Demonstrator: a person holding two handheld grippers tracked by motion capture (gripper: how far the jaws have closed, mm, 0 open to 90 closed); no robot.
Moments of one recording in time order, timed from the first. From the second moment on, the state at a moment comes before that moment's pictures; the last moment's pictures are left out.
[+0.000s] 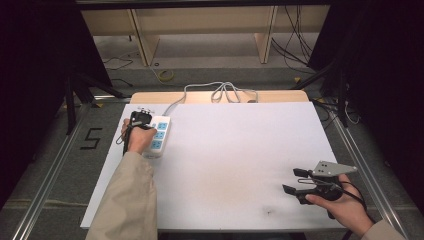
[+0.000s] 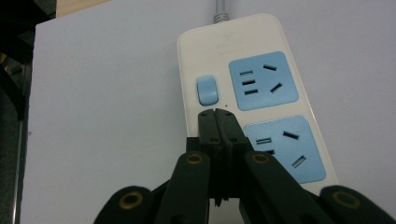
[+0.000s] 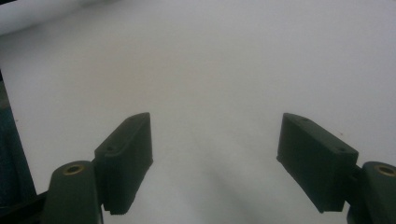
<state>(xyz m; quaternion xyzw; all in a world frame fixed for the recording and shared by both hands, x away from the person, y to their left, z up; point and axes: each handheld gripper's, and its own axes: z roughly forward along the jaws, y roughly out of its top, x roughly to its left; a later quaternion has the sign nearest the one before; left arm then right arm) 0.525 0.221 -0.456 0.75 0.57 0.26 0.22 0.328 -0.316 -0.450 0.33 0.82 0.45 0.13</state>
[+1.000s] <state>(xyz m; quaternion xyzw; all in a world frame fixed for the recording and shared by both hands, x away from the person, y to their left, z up) 0.525 0.216 -0.451 0.77 0.56 0.25 0.19 0.328 -0.316 -0.449 0.33 0.82 0.45 0.13</state>
